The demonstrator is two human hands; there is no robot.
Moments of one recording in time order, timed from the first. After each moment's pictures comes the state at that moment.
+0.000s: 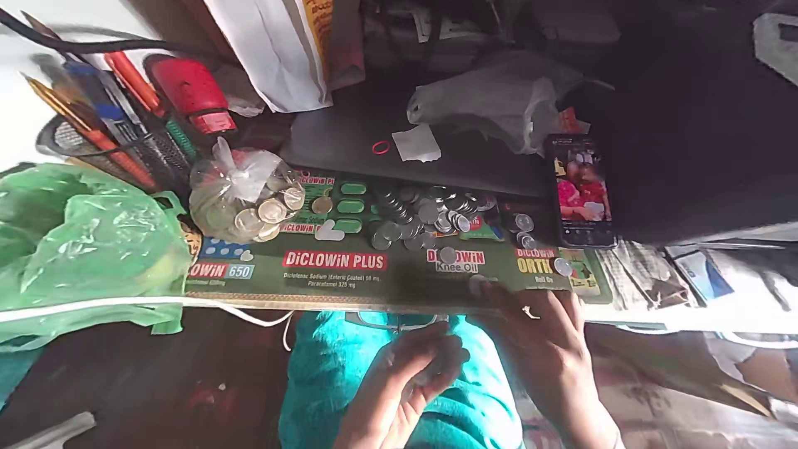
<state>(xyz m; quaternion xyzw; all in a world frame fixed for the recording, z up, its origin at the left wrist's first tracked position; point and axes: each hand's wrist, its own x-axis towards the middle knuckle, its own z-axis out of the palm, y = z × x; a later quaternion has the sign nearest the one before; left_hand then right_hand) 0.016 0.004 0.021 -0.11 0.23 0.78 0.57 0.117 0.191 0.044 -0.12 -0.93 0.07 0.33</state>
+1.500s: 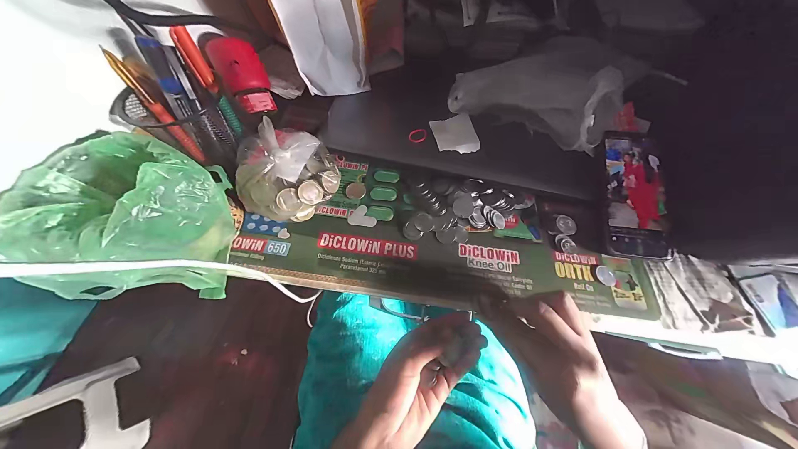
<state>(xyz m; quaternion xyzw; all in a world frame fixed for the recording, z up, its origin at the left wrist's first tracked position) 0.014 0.003 0.018 -0.15 0.15 0.80 0.56 0.100 0.187 0.048 0.01 -0.95 0.12 0.28</state>
